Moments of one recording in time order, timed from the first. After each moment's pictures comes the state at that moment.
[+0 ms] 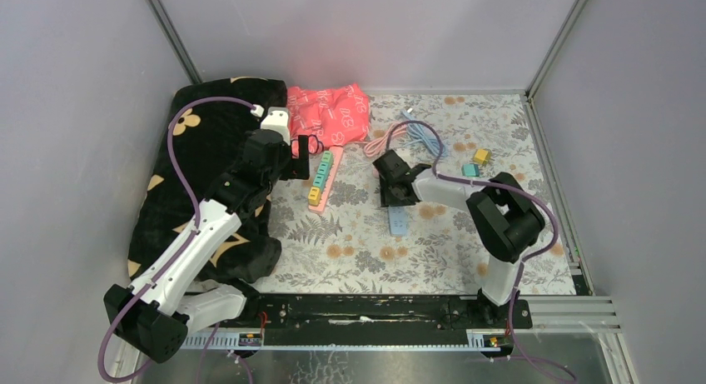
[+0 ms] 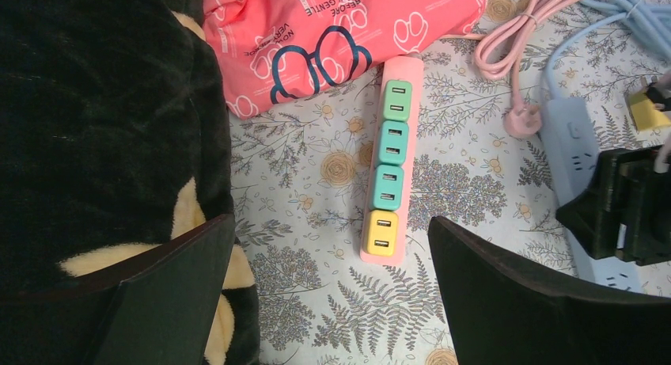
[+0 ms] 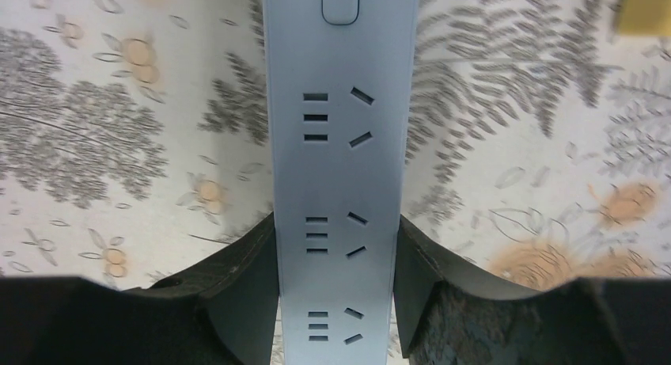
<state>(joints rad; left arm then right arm) -0.46 1.10 1.06 -0.51 -0.31 -0.21 0.67 1.81 1.08 -0.41 0.27 0.55</state>
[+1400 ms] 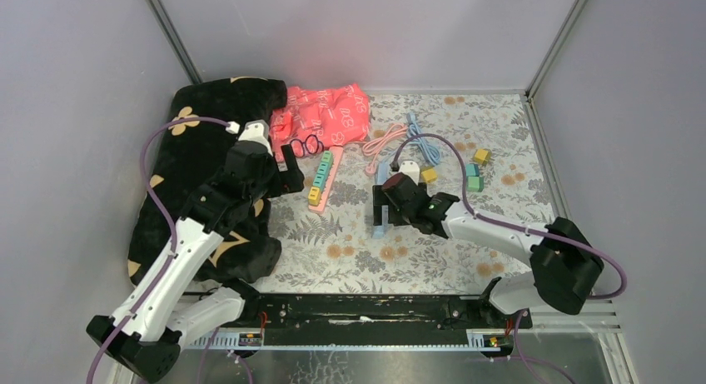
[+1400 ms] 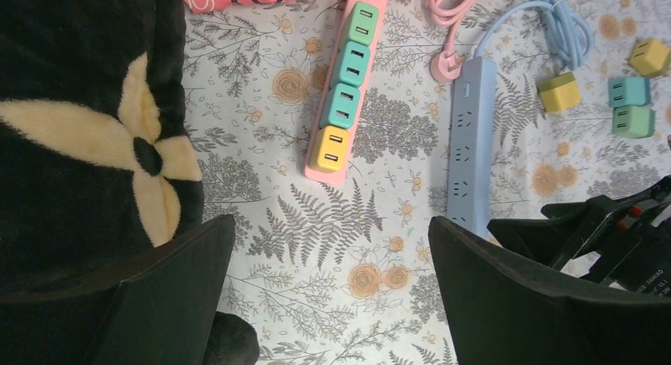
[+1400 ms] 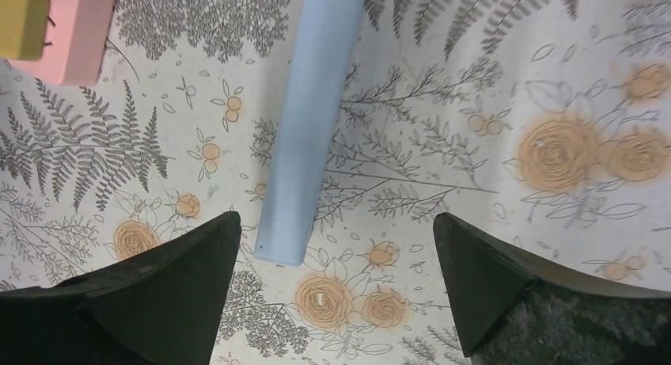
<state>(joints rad) -0.46 0.97 1.10 -0.78 -0.20 -0.49 0.86 1.43 0.85 -0.35 0.29 0.67</state>
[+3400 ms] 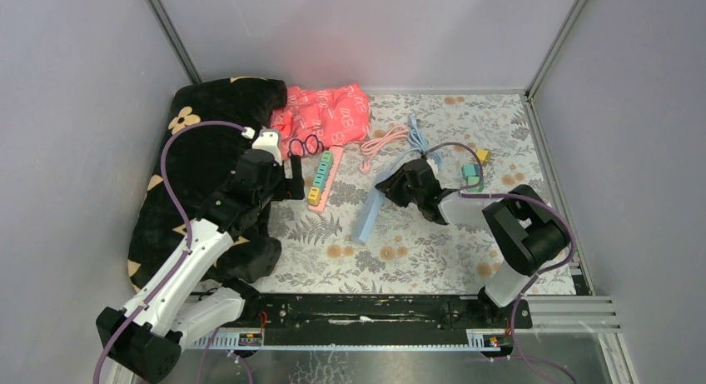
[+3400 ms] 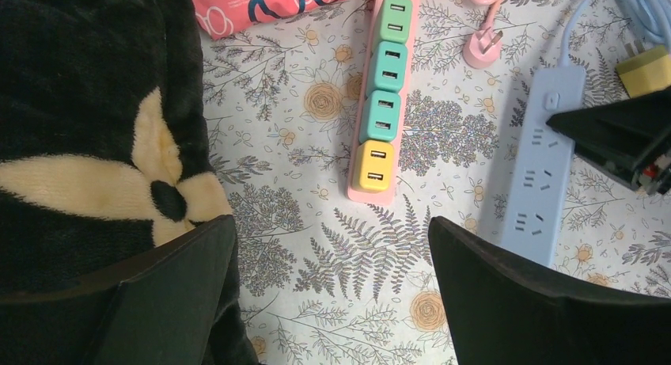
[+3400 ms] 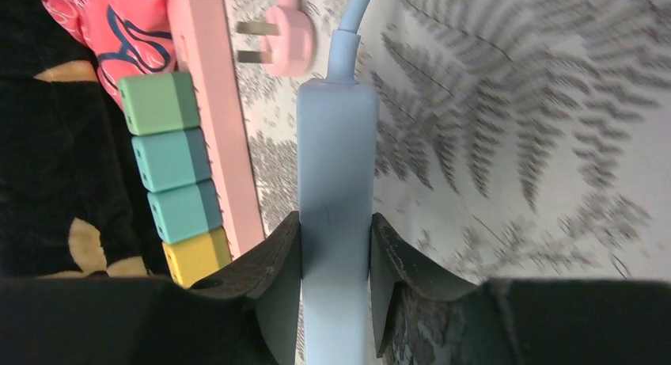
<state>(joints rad) -0.44 0.96 0.91 -0.57 -0.22 -0.30 0.58 1.71 0.76 0.31 0.02 1.16</state>
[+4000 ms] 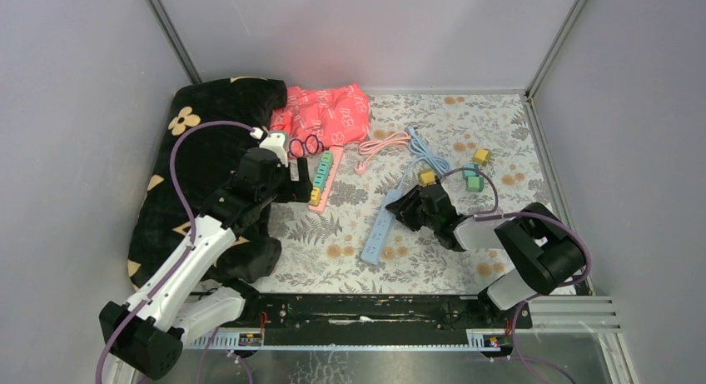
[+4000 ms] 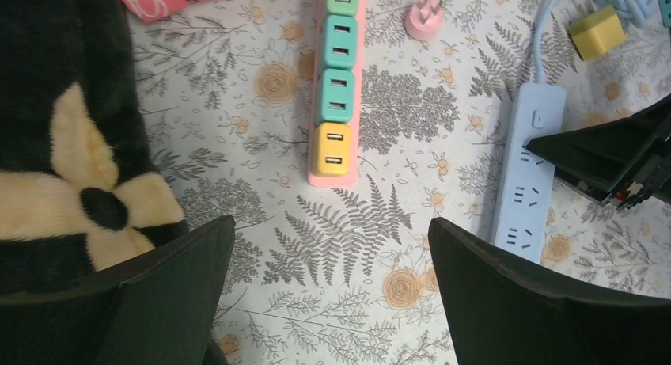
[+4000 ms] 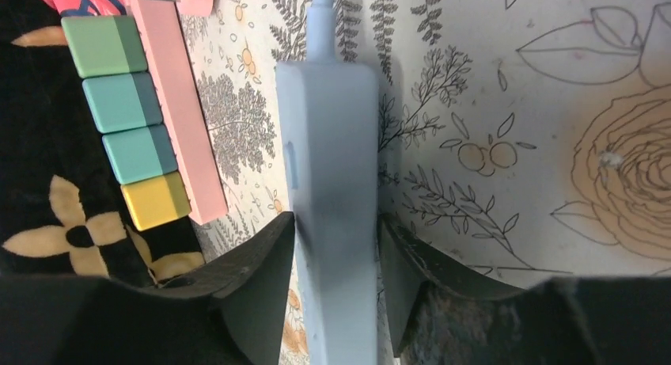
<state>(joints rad) -0.44 0.98 0.91 -0.57 -0.10 -0.30 0.58 1.55 0.43 0.49 -0.01 1.23</state>
